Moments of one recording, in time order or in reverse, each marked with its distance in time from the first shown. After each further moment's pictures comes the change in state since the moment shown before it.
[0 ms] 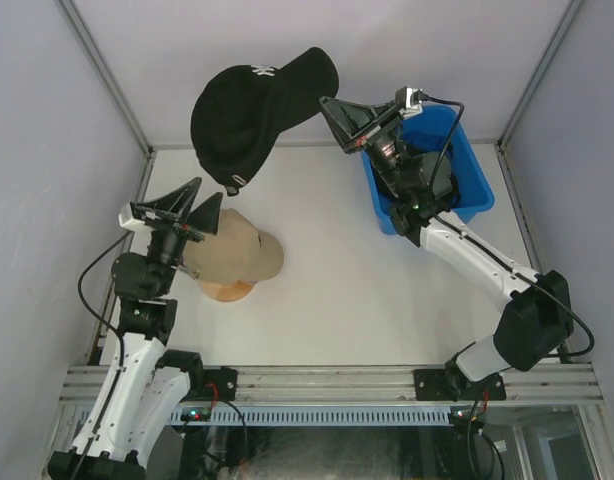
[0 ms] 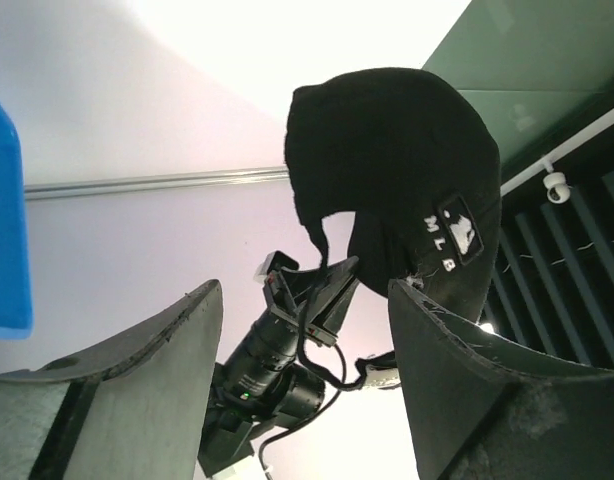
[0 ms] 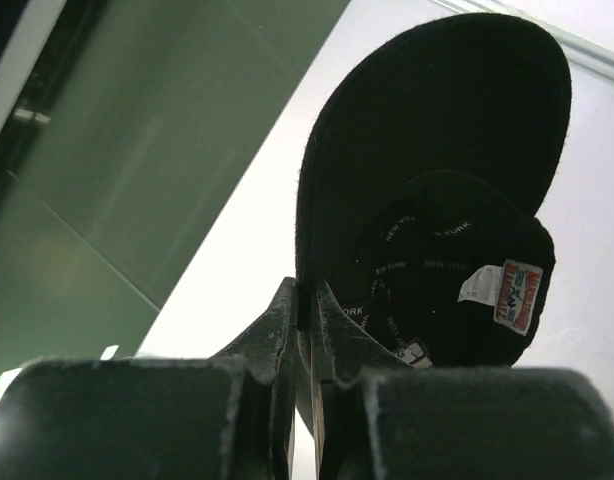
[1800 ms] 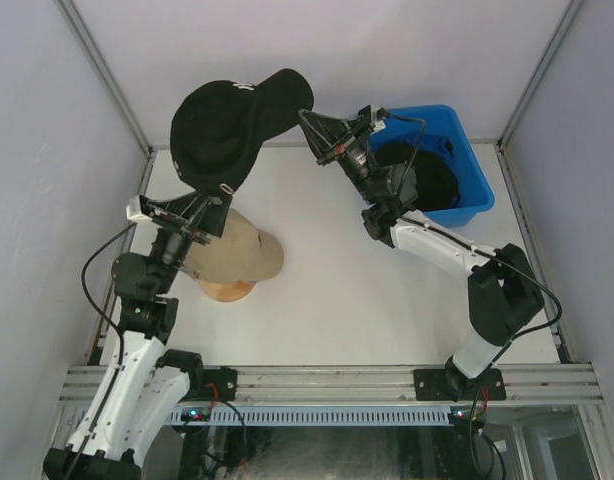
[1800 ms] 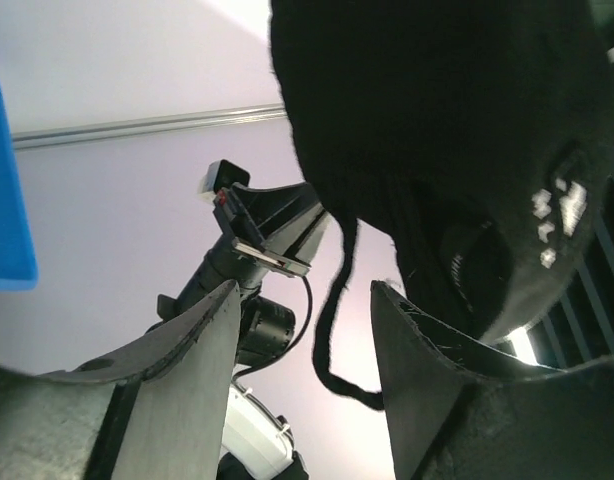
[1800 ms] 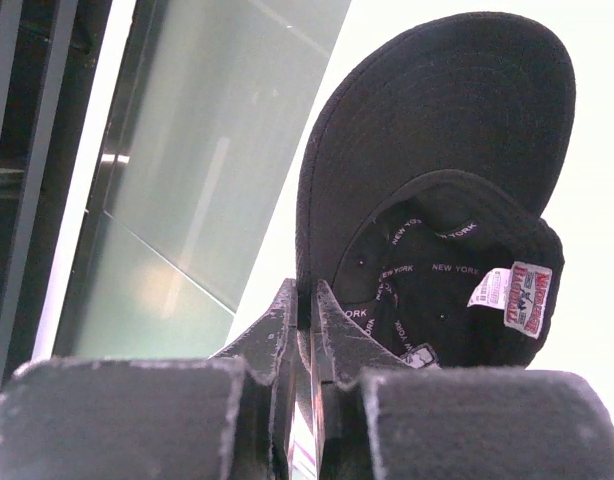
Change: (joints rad) left arm -0.039 0.003 0.002 0.051 0.087 0.024; right arm 0.068 0.185 -0.016 0.243 0.049 0.265
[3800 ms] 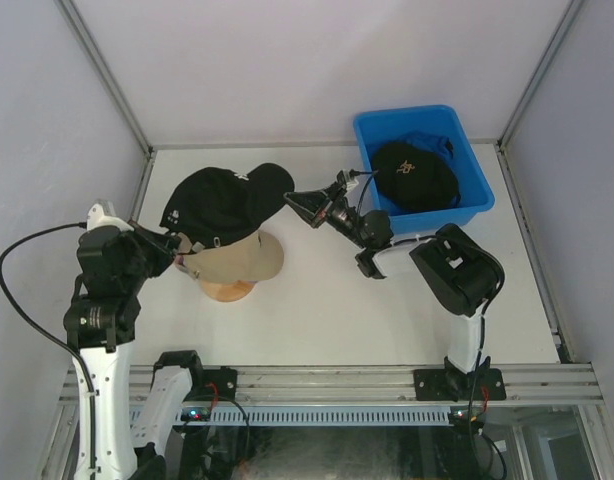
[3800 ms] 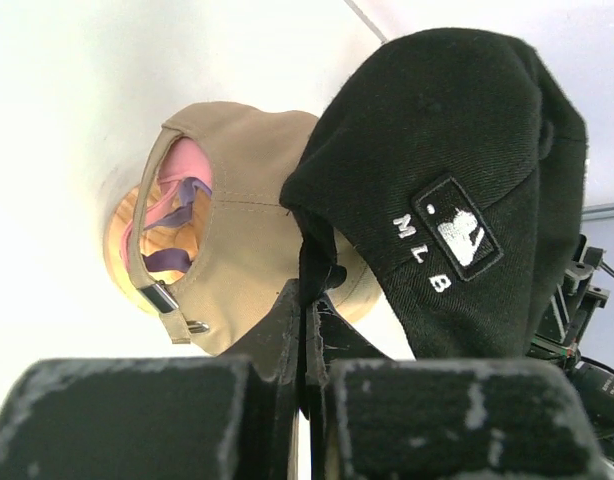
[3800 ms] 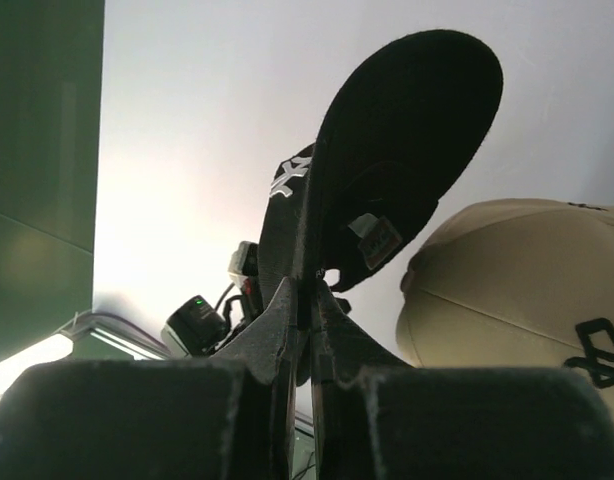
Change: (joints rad) left arm 0.232 0.056 0.529 -1.323 -0.240 1.081; right arm -0.004 0.268 -0.341 0.347 -0.192 -0.081
